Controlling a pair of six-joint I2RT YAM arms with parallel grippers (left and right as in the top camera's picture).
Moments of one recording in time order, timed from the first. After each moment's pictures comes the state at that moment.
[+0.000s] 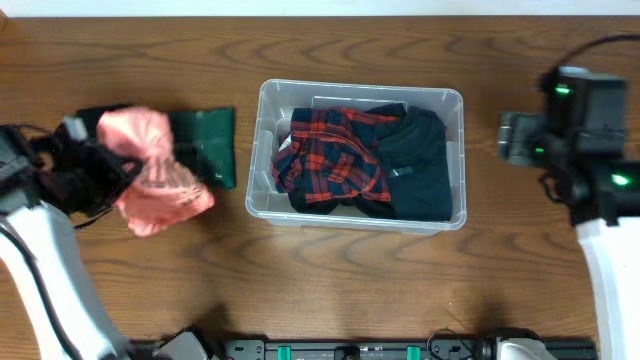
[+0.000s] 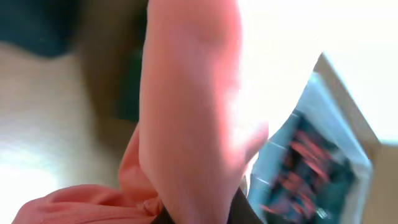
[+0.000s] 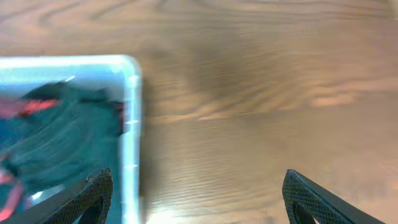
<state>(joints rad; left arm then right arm) 0.56 1.30 1.23 -1.03 0.64 -0.19 -0.03 1.23 1.35 -0.96 0.15 0.12</state>
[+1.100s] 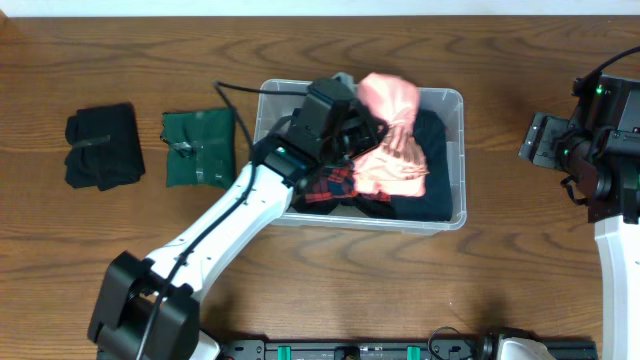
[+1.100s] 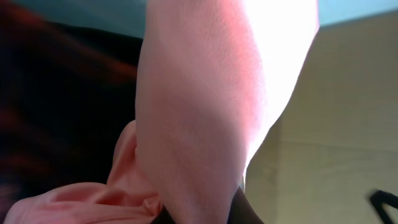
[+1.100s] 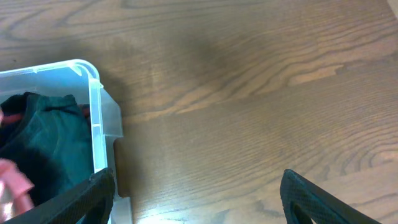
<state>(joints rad) -0.61 1.64 1.22 -0.17 0.34 -1.05 -0.13 1.25 1.35 -0.99 0.10 0.13</state>
